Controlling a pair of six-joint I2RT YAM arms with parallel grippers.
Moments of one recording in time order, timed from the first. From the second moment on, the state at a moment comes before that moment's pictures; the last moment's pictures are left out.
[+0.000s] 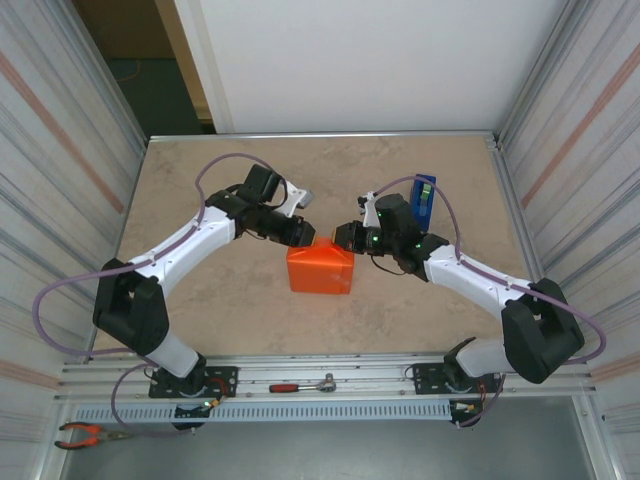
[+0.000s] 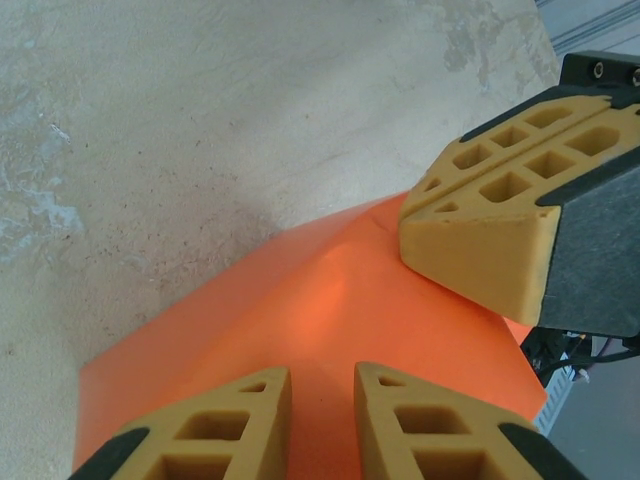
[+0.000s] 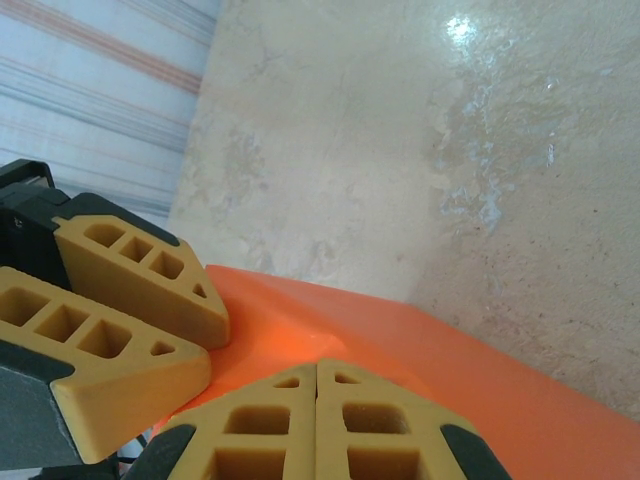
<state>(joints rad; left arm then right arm) -0.53 1.56 1.26 -0.70 0.57 -0.15 0.60 1.36 0.82 -0.01 -0.39 0.78</state>
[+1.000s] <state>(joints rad) -0.62 1.51 1.25 -0.78 0.39 -0.02 0.64 1.38 1.02 -0.29 -0.39 0.77</state>
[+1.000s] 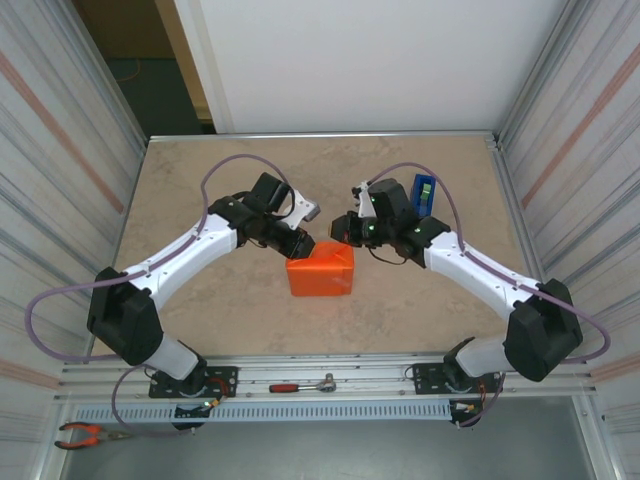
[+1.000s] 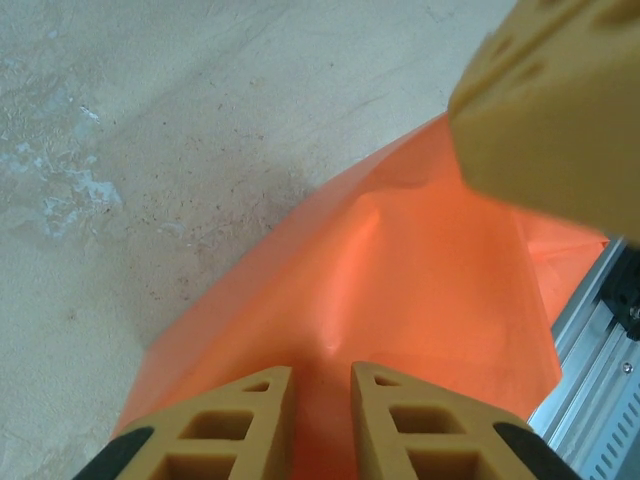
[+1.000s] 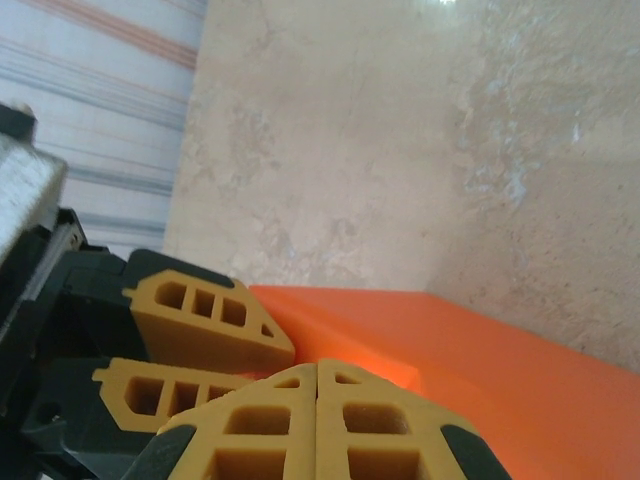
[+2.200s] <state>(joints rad) -0.57 1.48 1.21 -0.78 0.59 -0.08 0.73 1.34 0.88 -0.18 -0.37 0.78</state>
